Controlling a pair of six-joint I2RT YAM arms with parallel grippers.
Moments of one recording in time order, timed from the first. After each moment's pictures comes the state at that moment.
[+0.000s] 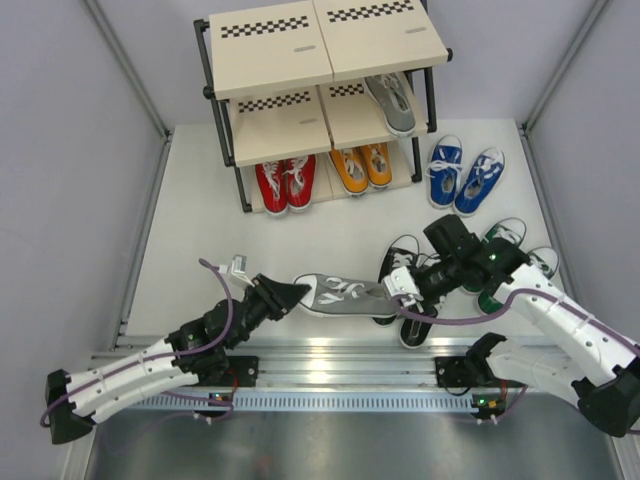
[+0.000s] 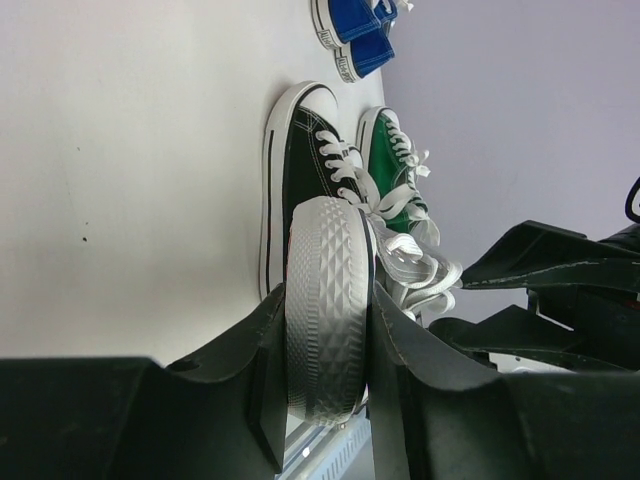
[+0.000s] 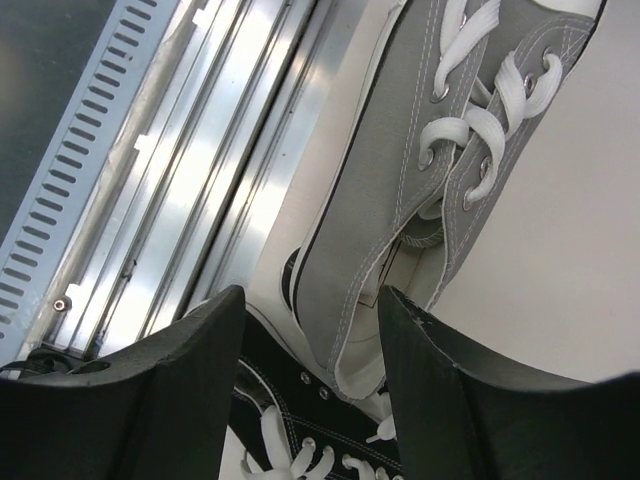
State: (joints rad) left arm -1.09 0.29 0.13 -0.01 -0.40 -1.24; right arm 0.67 0.97 0.91 -1.02 -0.80 -1.18
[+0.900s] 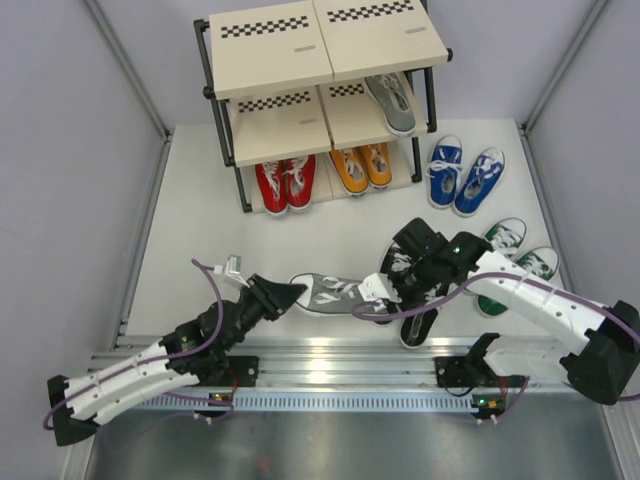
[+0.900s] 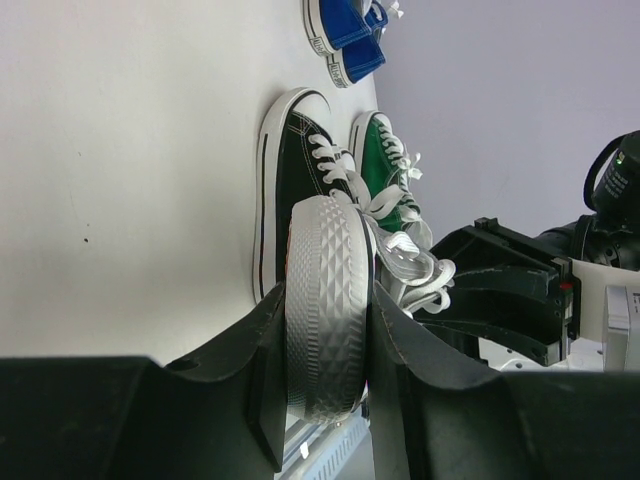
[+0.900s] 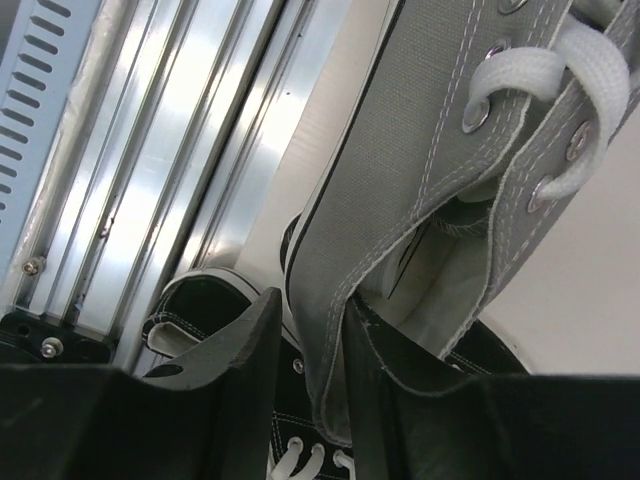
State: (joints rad) left arm -1.09 0.21 0.15 -0.09 -0.41 -1.23; right arm 0.80 1.14 0.92 -0.98 -0.58 -1.14
